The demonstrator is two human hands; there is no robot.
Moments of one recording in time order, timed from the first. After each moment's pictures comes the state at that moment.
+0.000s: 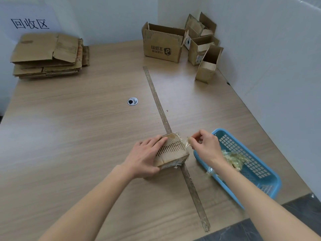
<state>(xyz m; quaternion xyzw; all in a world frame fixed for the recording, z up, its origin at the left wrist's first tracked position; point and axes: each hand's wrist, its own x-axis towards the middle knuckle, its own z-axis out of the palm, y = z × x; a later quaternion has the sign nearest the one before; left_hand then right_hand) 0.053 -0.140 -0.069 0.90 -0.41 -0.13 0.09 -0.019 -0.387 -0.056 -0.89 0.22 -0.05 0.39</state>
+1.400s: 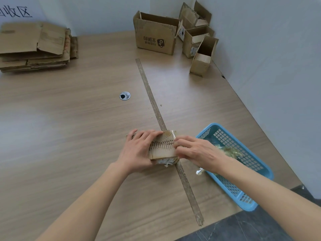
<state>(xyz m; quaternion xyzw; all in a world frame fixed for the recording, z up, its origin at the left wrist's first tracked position) 0.055 -0.147 -0.081 0.91 -0.38 -0.07 0.16 -0.036 -0.403 -0.050 -0.95 -0.30 -0.04 0.12</state>
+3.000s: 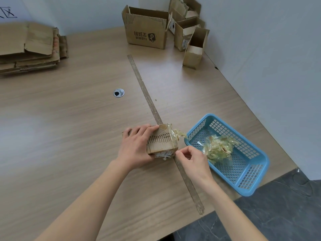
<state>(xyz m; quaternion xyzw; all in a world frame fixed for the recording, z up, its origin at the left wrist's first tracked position) 0.046 -0.152 -0.082 0.92 -0.36 -0.05 0.14 -0.096 -0.335 -0.075 -0.81 0.31 -0.01 0.49</state>
